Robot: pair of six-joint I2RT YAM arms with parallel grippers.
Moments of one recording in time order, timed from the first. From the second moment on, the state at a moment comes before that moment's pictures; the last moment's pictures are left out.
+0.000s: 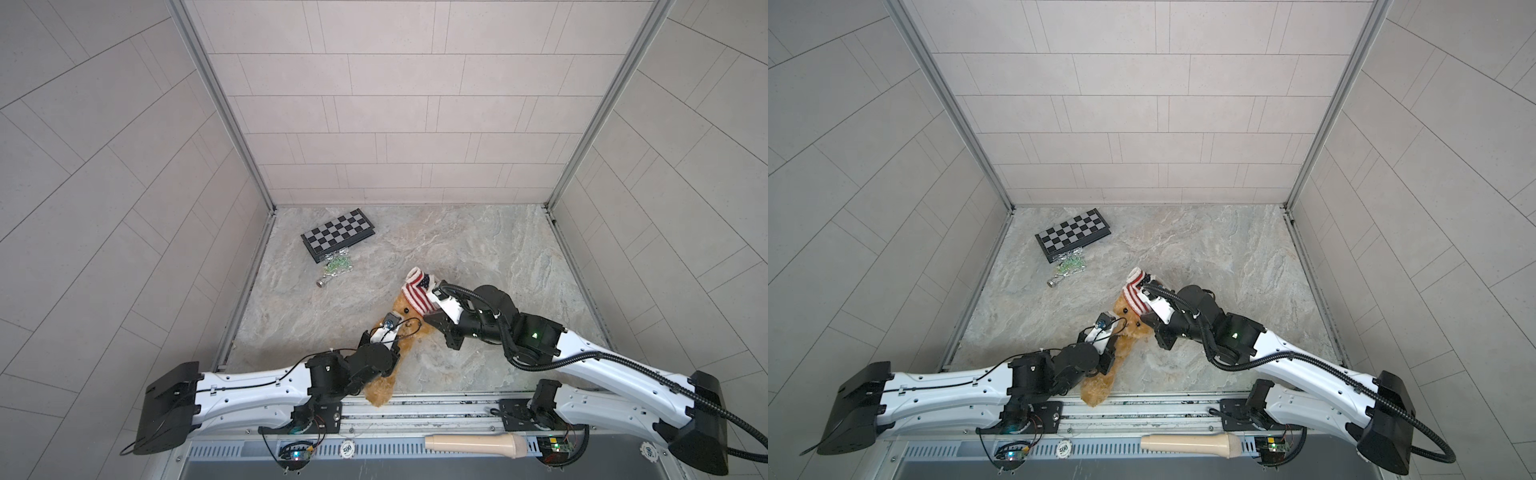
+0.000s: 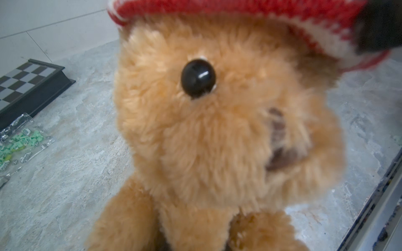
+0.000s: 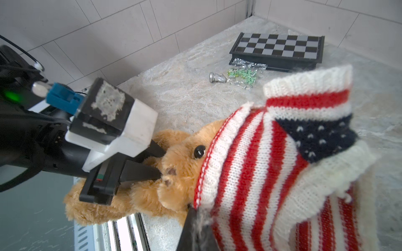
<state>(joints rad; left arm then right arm) -1.29 0.92 0.38 -0.02 -0.60 -0.30 0.92 0.97 0.77 -0.29 -0.16 0.10</state>
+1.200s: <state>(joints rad) -1.34 0.83 0.25 0.58 -0.66 0.01 1.43 1.05 1.22 -0.70 0.42 0.06</state>
